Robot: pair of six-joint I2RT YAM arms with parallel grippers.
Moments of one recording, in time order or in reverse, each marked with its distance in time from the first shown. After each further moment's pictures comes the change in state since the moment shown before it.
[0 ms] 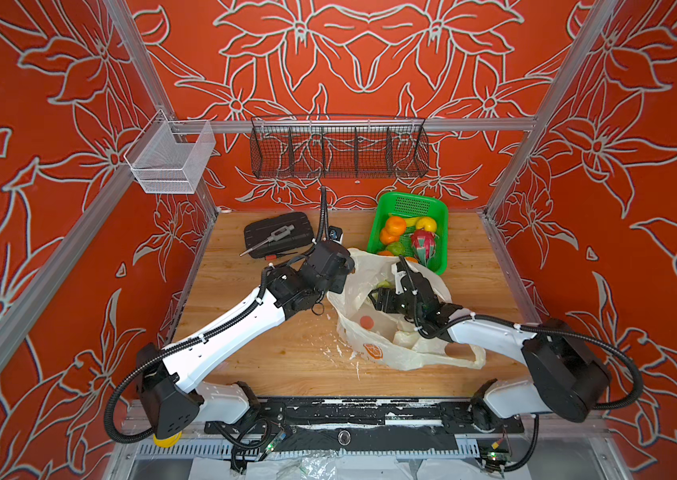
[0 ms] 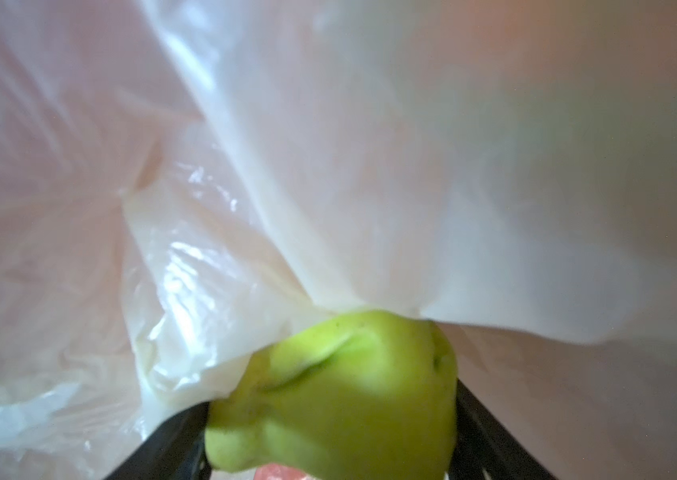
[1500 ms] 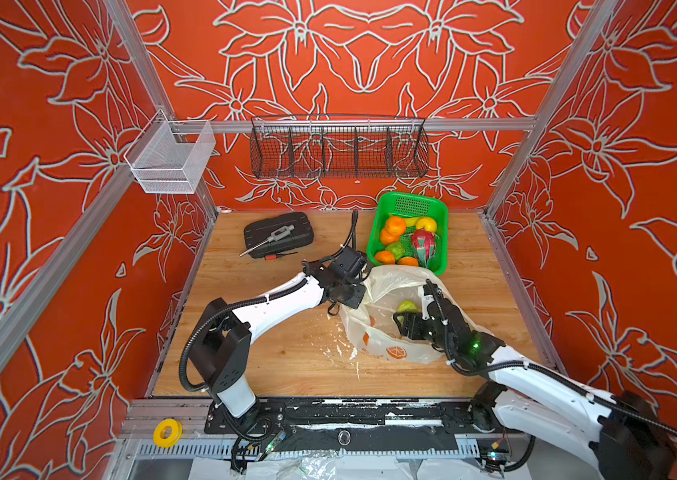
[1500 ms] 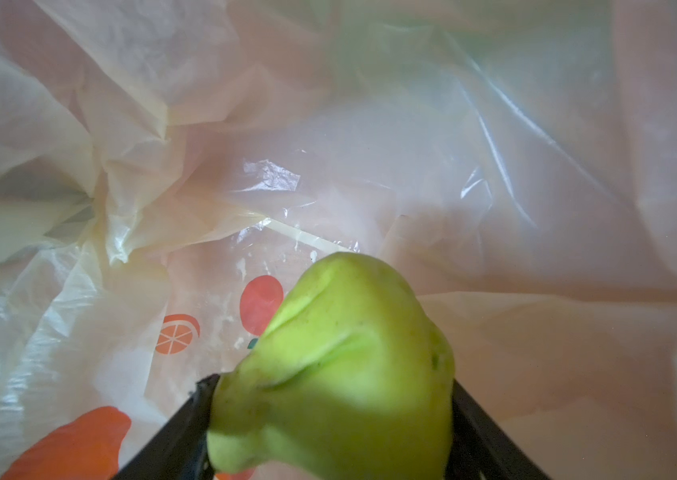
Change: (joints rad) left arm 0.049 0.316 -0.024 0.045 0.414 0.044; right arm 0.033 -0.485 -0.219 -0.297 0.114 0.021
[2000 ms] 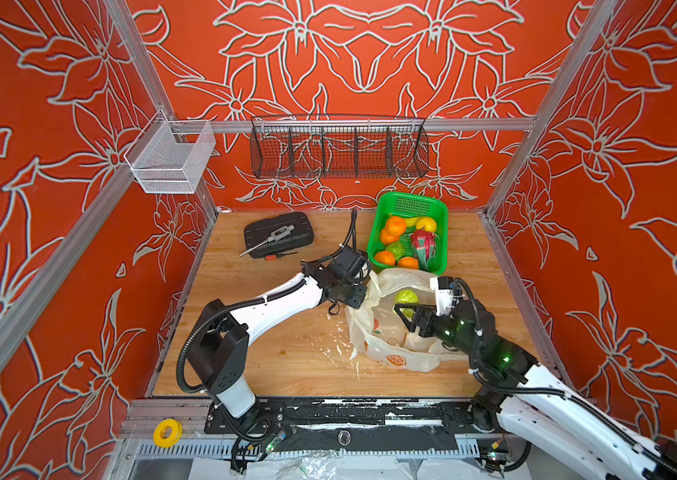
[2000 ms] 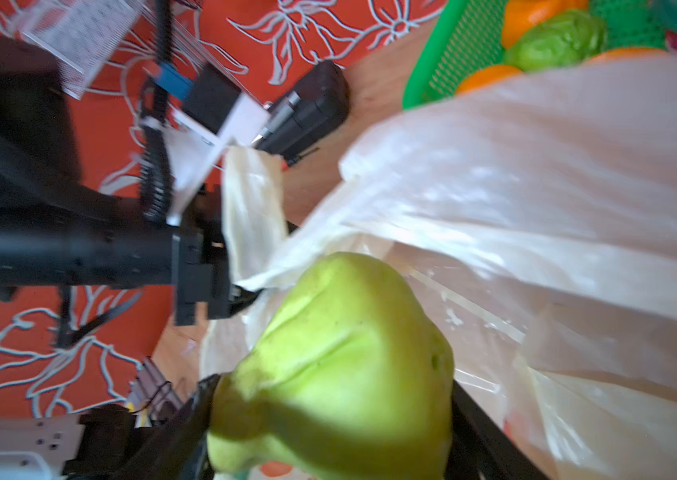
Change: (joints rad) left arm 0.000 -0.029 0.000 0.020 0.026 -0.021; right arm 0.000 -0.271 0.113 -0.043 -0.185 0.097
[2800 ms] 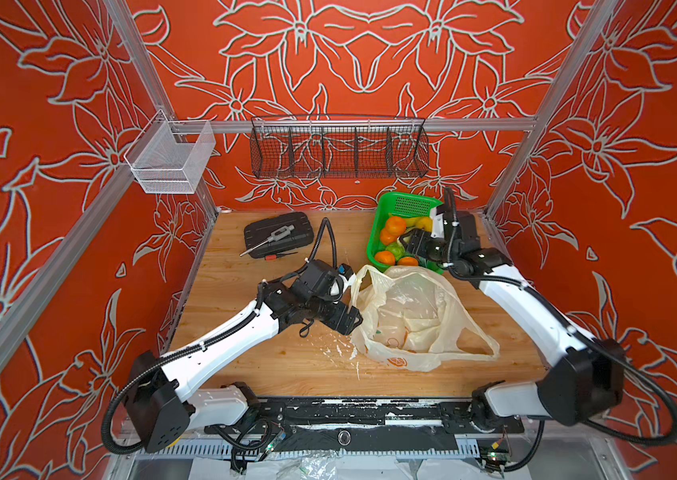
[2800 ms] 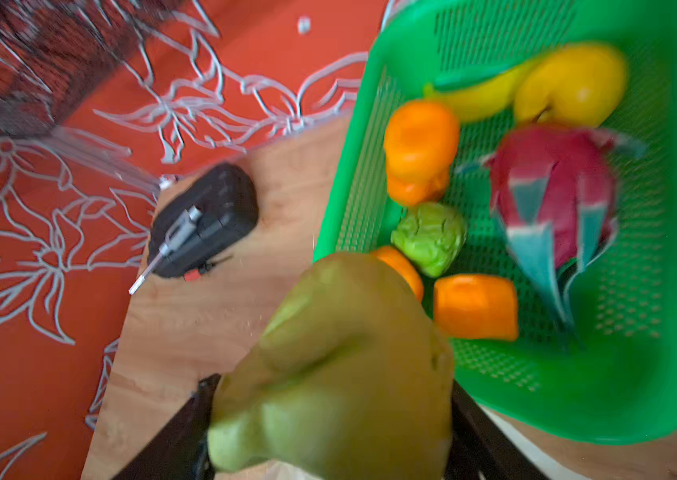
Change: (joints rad) left arm 0.002 -0.433 -0.247 -0.079 0.258 0.018; right arm -0.342 0.795 0.666 -0.222 -0.118 -0.166
